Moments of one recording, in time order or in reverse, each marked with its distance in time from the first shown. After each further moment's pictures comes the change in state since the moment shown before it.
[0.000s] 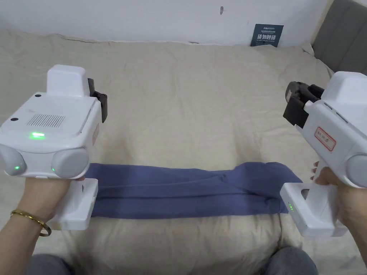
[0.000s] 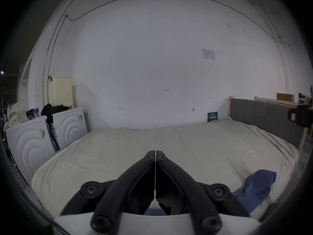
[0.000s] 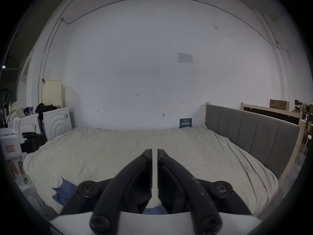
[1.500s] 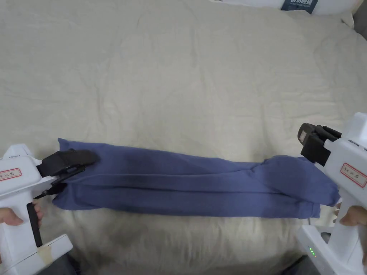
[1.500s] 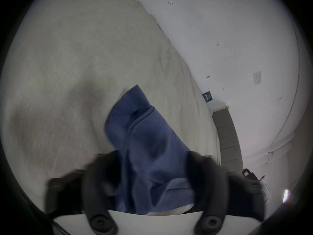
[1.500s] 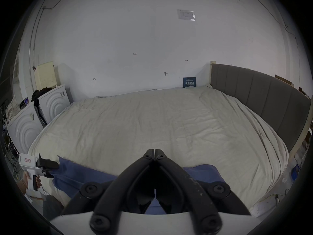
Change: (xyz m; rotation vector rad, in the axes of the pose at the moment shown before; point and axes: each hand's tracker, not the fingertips) left arm -0.171 -0.203 -0.094 -0.715 -0.328 0.960; right arm -0.025 -0.066 -0.061 -0.355 0.016 -0.054
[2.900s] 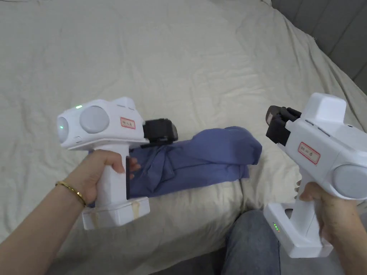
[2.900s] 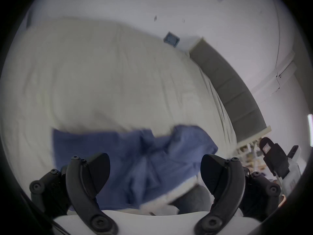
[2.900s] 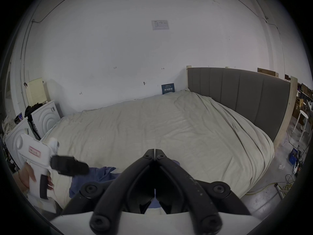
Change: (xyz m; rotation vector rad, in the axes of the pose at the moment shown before) left arm 0.272 -0.127 -0.123 -0.216 0.047 -0.554; right arm 0.086 -0.024 0.073 0.084 -0.100 -0.109
